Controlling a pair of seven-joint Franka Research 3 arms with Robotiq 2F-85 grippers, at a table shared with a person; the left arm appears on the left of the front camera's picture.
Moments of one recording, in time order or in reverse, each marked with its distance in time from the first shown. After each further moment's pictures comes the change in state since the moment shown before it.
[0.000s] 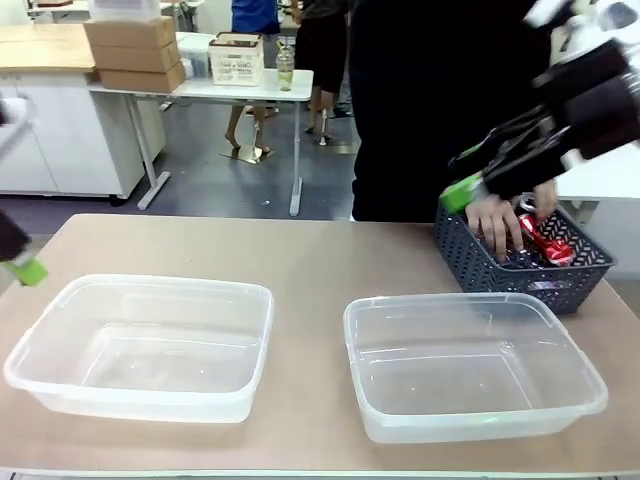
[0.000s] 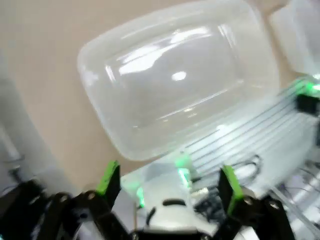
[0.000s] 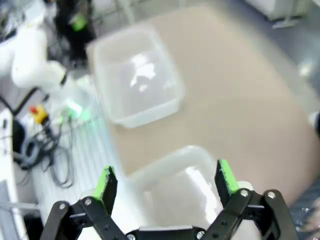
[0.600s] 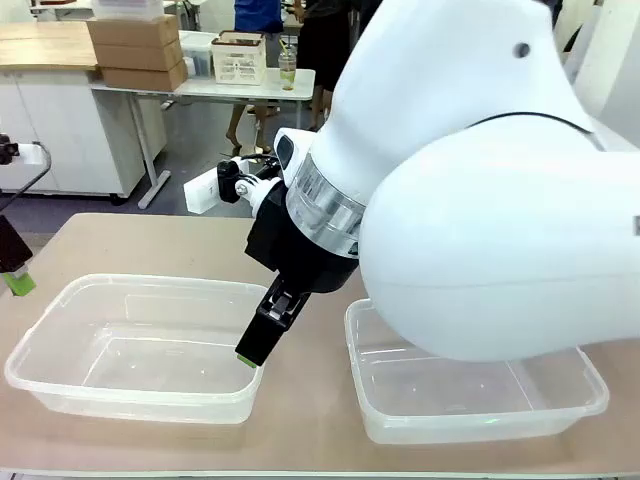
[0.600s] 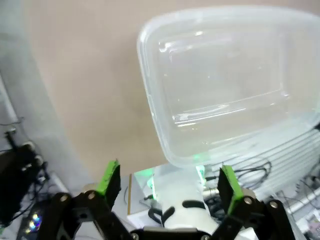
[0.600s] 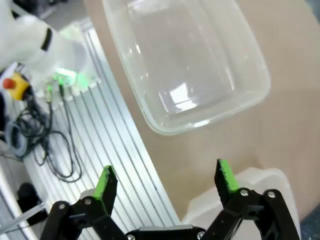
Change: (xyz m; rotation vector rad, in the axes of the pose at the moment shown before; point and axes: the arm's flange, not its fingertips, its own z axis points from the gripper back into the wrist) left arm 0.006 0.069 -0.036 0.026 0.113 0.164; right arm 0.059 0.121 -0.180 -0.097 0.370 0.013
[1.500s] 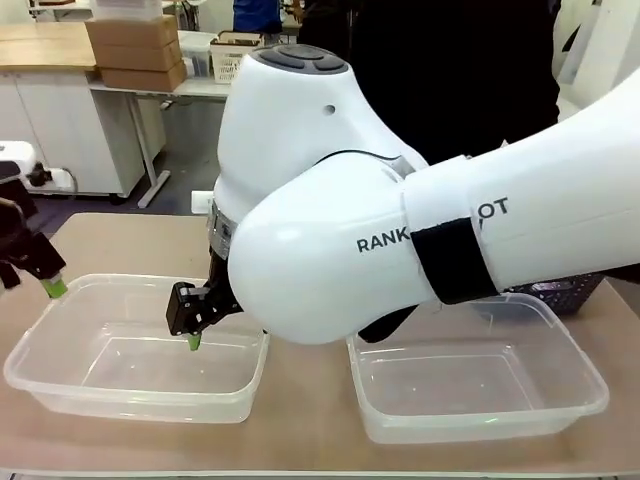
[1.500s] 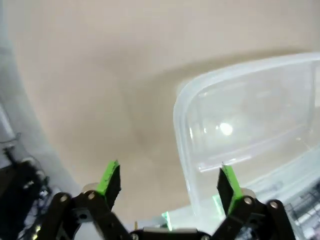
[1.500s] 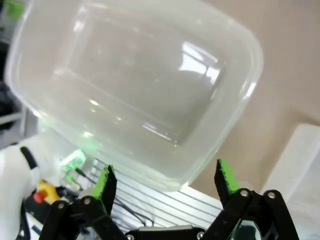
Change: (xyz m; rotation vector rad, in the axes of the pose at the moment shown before) left arm 0.054 0.053 -0.075 -0.025 0.009 -0.016; right arm 0.056 -0.020 -0.085 -0.083 0.107 -0.745
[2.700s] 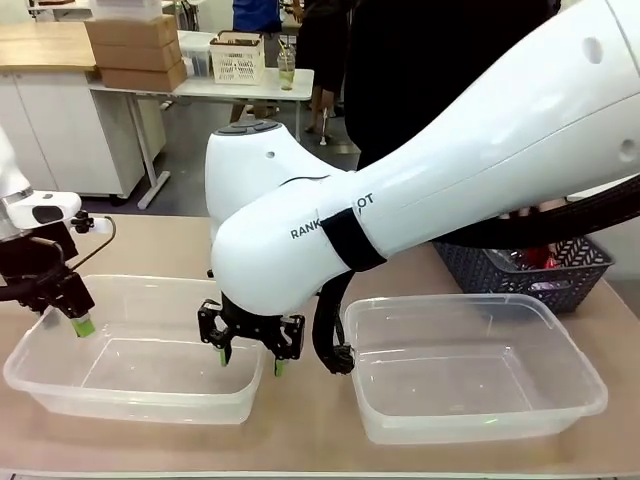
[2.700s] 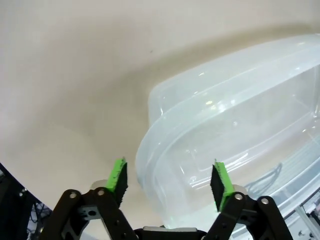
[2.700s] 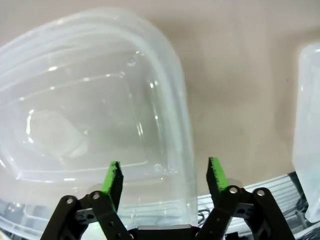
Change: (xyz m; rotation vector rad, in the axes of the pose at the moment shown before) left arm 0.019 -0.006 -0.062 -0.103 0.105 -0.085; right arm 0.040 -0.027 -0.094 -0.202 0.207 -0.663
